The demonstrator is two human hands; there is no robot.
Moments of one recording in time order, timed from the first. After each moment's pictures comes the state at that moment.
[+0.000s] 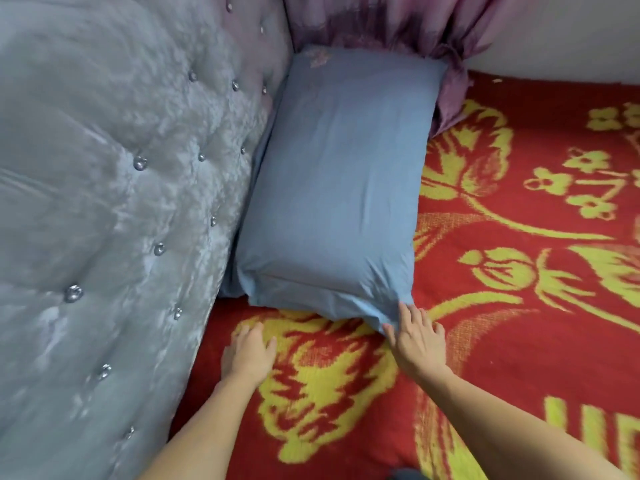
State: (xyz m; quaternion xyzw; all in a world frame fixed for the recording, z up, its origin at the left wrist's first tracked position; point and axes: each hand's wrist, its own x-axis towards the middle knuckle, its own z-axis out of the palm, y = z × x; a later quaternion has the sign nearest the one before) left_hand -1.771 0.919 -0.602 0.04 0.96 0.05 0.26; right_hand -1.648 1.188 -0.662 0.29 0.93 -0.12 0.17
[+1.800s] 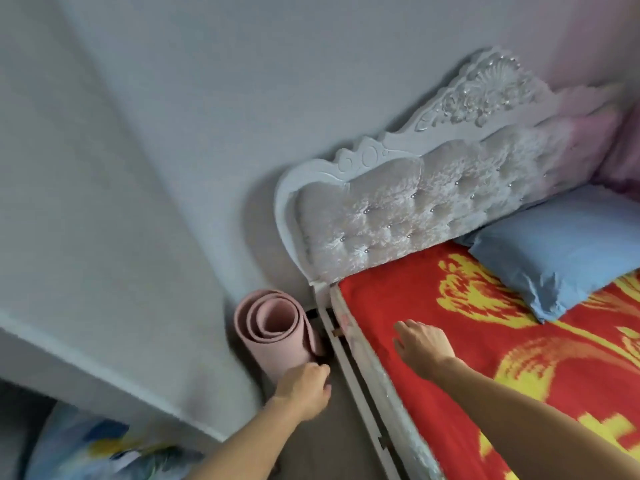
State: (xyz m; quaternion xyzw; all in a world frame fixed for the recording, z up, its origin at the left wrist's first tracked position) left_hand -0.978 0.709 -0.337 -0.13 0.97 0.12 0.14; right_hand -1.156 0.899 -0.341 -0.38 0.92 -0.06 0.05
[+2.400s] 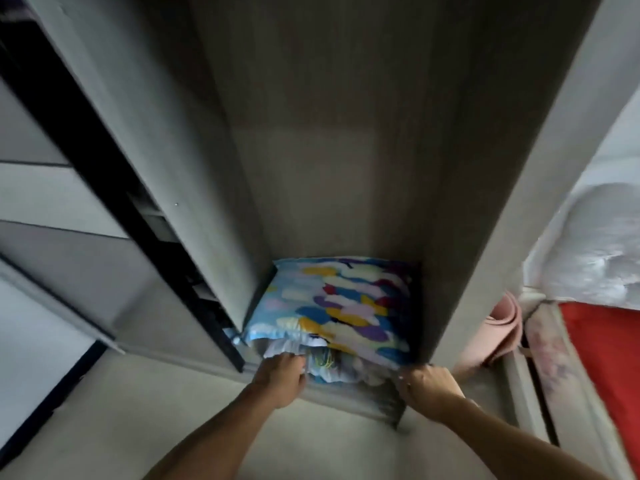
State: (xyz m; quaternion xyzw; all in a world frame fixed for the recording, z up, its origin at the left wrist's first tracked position) left_hand -0.488 0.487 -0.331 -0.43 0.89 0.11 0.11; right_hand -0.760 0.621 -0.384 -0.64 0.75 0.00 0.14
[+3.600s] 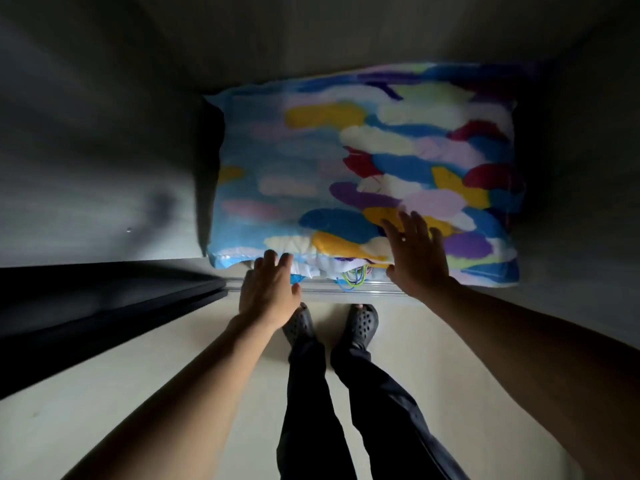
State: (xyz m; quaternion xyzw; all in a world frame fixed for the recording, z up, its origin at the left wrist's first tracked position) left_hand -0.506 0.131 -0.680 -0.44 0.85 0.22 0.21; right_hand -0.727 0.253 -0.713 -0.51 0.82 0.14 0.21
